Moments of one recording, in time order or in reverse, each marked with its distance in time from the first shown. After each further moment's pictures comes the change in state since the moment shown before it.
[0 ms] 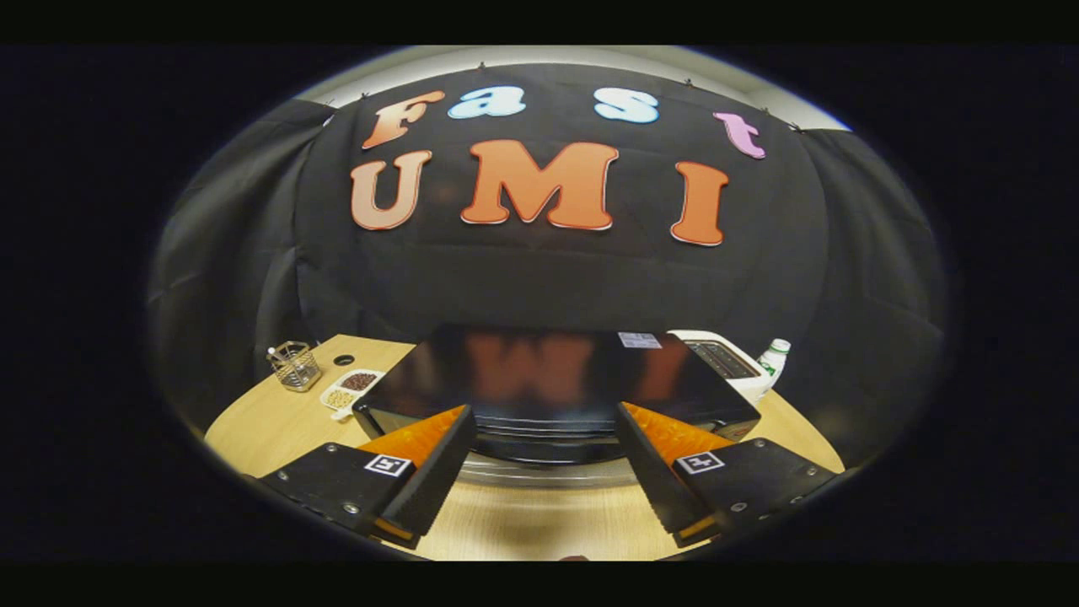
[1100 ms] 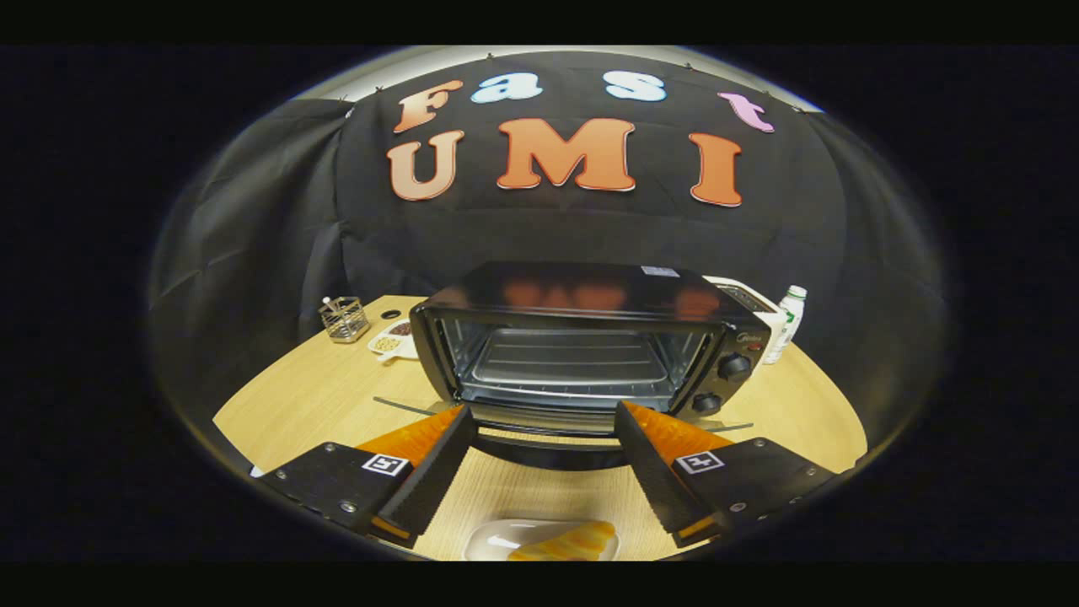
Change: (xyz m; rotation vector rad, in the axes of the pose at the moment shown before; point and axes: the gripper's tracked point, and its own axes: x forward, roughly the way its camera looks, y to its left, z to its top) arm -0.082 0.011 -0.090 0.003 0.105 0.147
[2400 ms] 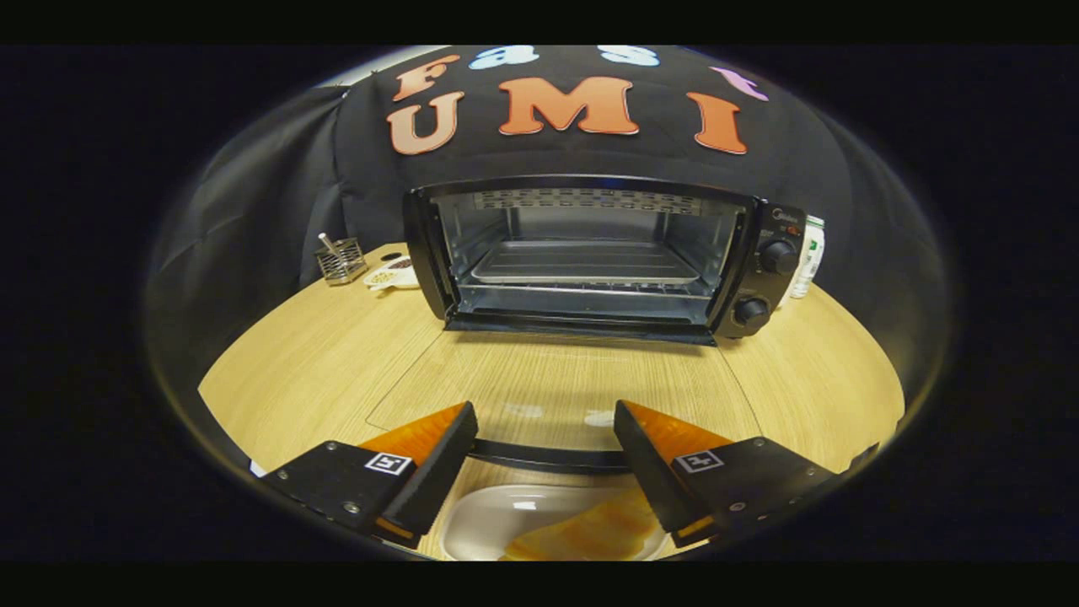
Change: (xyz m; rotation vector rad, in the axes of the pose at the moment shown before) arm 0.029 0.009 -0.101 0.016 0.152 0.020
